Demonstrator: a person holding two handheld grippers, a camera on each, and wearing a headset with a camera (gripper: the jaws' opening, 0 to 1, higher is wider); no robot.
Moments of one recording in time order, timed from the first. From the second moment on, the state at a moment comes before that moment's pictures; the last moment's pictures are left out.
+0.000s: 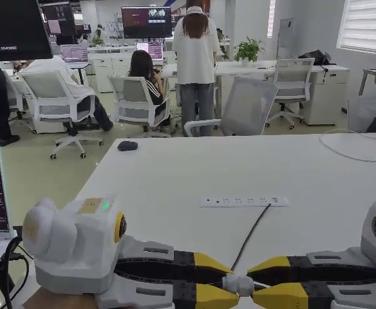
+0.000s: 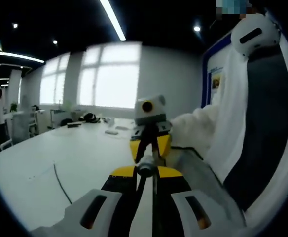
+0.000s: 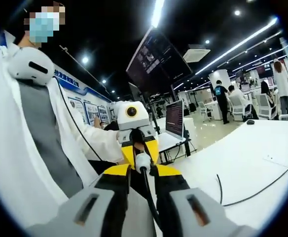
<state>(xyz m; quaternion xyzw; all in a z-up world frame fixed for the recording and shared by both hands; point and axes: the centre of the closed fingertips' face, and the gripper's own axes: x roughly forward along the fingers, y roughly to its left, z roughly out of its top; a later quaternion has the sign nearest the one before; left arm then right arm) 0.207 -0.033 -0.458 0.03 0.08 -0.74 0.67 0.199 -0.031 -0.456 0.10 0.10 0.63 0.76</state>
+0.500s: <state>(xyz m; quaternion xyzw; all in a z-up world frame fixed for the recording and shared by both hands) 0.204 -0.034 -0.451 -0.06 0.11 -0.74 0.66 0.194 -0.028 -0.449 0.02 0.05 0.64 0.76</state>
